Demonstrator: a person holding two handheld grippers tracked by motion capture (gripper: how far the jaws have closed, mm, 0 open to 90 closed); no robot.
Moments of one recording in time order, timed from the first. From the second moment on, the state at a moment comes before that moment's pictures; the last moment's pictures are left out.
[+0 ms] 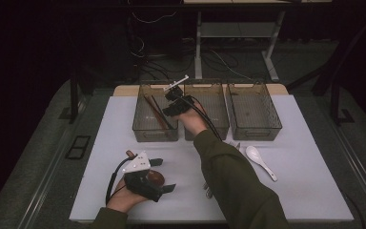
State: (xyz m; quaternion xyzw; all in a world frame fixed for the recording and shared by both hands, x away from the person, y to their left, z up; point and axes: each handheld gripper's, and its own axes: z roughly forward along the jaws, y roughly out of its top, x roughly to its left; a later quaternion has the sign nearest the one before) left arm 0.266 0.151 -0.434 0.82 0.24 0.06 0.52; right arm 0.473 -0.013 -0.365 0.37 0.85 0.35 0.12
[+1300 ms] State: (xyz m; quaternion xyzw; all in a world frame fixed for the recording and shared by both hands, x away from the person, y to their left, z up) left arm 0.259 0.157 -0.437 0.82 0.26 0.07 0.51; right arm 0.376 -0.140 -0.351 0.30 0.82 0.48 0.08
